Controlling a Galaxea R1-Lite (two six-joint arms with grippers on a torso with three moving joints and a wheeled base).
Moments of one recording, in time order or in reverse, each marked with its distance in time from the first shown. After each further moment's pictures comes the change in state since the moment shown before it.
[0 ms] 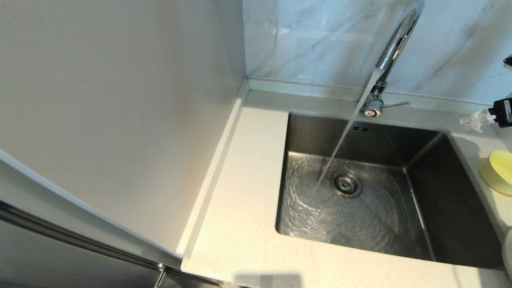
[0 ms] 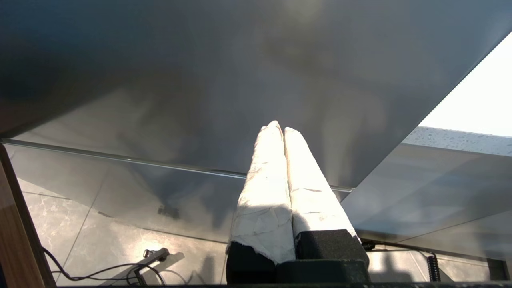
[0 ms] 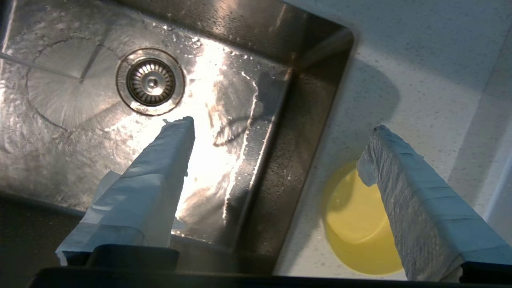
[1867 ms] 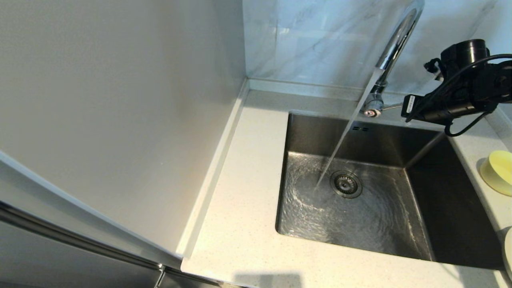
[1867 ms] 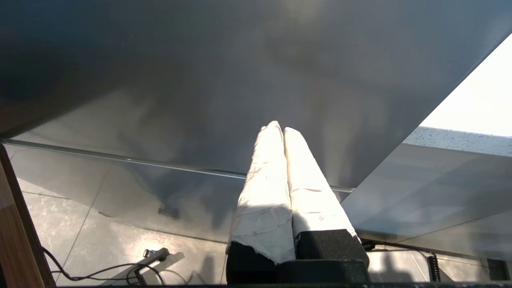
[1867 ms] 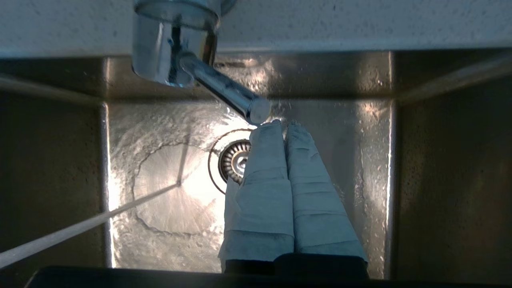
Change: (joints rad) left arm 0.000 0.000 0.000 0.000 0.000 -0.001; right arm 0.348 0.219 -0.096 -0.210 -0.319 0.560
